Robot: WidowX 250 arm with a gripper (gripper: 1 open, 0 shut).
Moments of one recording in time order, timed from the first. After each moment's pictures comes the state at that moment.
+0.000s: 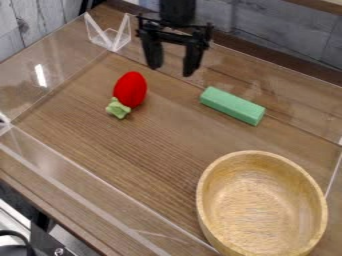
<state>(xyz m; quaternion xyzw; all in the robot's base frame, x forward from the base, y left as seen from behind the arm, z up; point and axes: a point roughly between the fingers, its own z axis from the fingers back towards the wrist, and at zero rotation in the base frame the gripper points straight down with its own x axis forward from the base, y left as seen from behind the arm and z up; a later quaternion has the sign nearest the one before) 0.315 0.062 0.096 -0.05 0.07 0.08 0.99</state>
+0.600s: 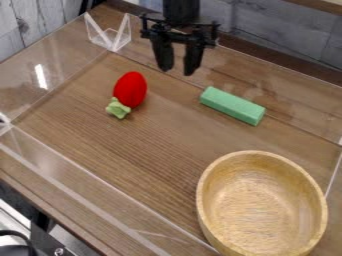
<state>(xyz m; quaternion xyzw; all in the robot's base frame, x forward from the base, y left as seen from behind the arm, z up) 0.318 0.032 0.105 -0.06 0.06 0.05 1.00</state>
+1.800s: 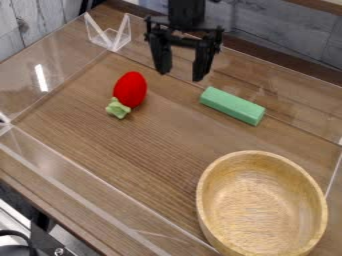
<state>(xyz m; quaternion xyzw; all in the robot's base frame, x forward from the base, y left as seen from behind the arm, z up) 0.312 0.035 0.092 -0.05 0.08 0.07 0.99</state>
